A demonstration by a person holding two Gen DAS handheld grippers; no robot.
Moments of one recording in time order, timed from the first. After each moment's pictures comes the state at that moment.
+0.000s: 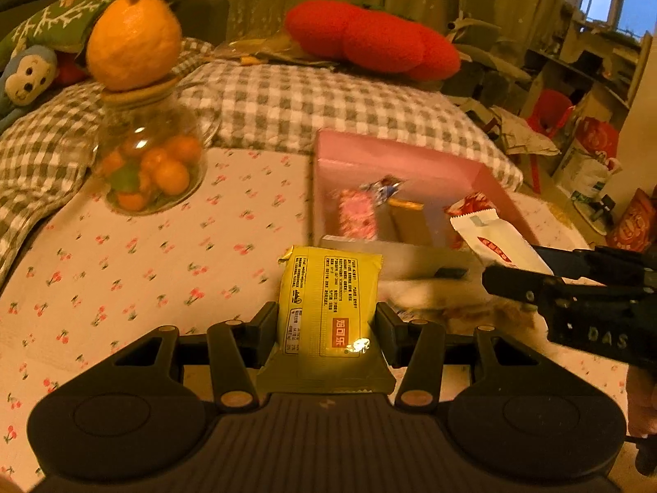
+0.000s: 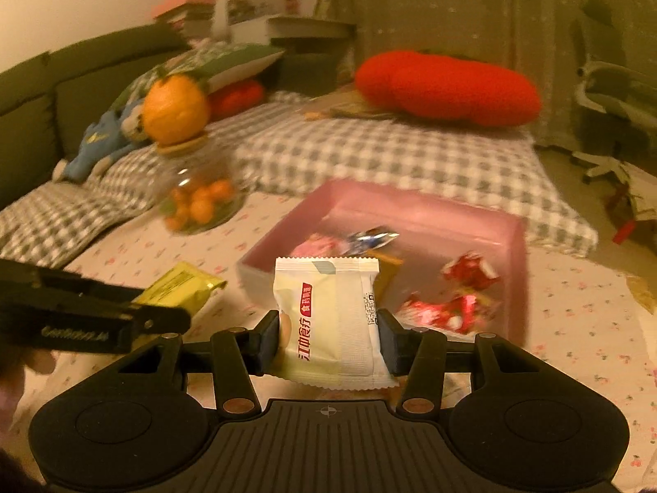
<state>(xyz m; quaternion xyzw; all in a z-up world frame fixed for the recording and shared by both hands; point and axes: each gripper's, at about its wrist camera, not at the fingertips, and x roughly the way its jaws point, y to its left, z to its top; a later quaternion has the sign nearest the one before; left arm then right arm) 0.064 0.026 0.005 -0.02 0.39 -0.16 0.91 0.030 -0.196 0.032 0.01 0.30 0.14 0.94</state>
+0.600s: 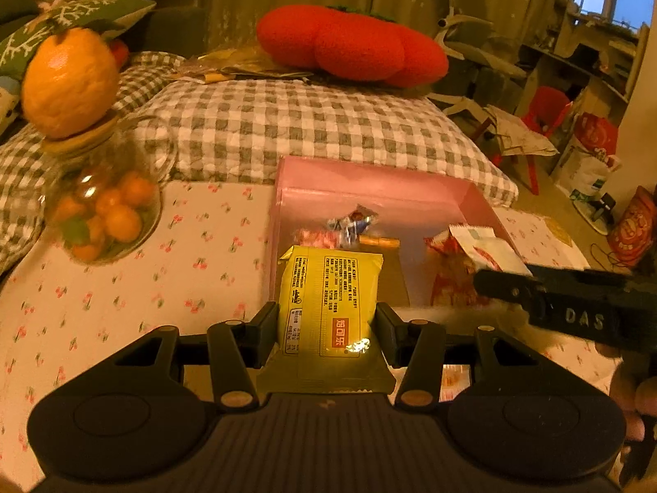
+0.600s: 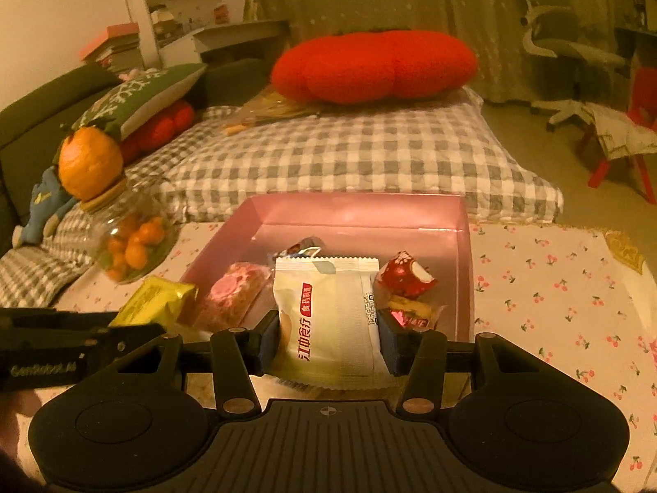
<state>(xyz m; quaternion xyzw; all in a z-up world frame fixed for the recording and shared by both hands) 0.110 -0.021 0.014 0.00 0.38 -0.17 0.91 0.082 -0.249 0.024 0.10 0.33 0.09 0.93</state>
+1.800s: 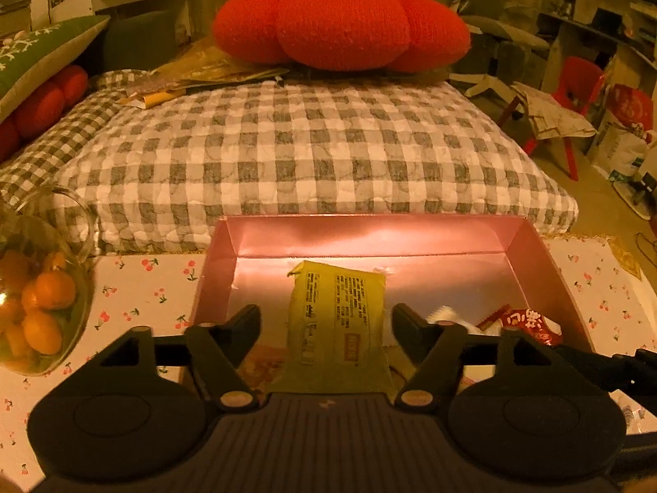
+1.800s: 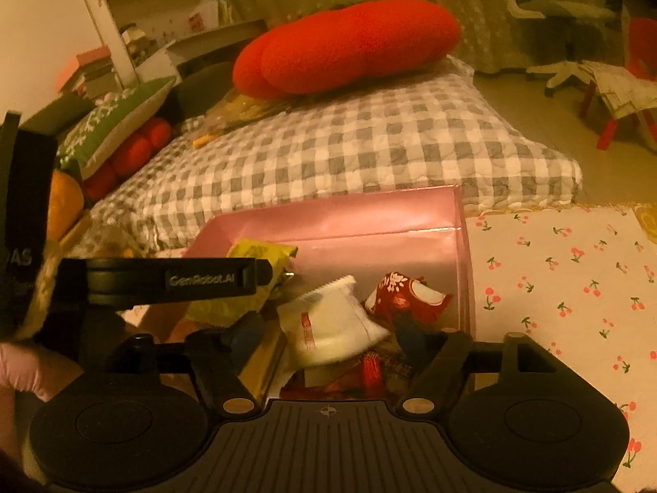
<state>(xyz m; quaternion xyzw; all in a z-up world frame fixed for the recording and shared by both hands) 0.203 -0.094 -0.005 0.05 0.39 -0.13 0.91 0.135 -0.276 -0.002 0.16 0.34 0.10 0.92</state>
